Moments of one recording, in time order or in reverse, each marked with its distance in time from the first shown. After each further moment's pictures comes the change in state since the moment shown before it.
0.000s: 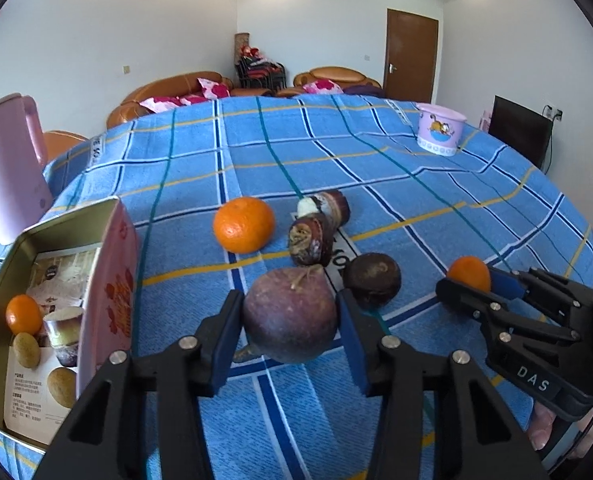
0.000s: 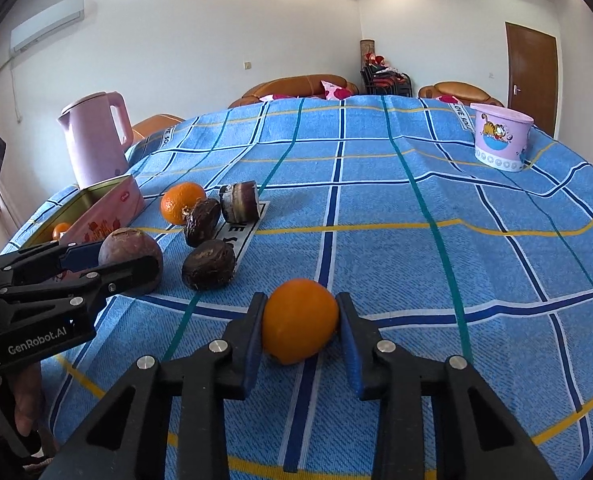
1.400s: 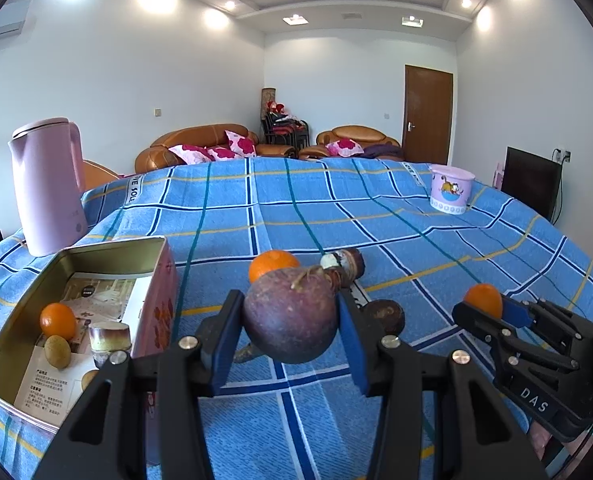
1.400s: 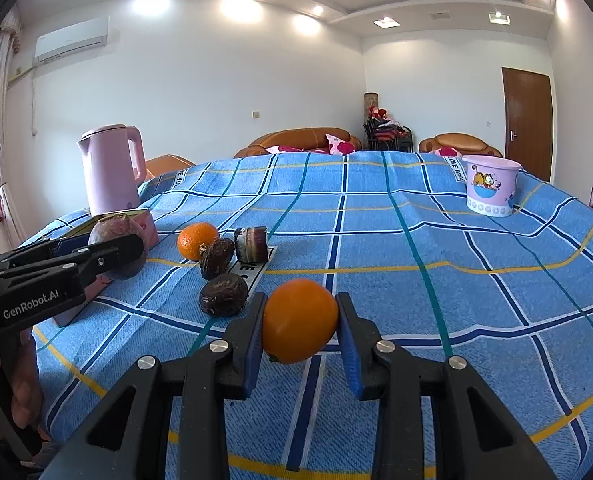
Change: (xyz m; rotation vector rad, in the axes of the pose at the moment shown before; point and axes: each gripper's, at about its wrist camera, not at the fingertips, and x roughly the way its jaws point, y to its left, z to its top) left arm -0.035 0.010 -0.008 -0.058 -0.231 0.065; right arm -0.024 0.003 -0.010 -0.043 -0.205 -0.003
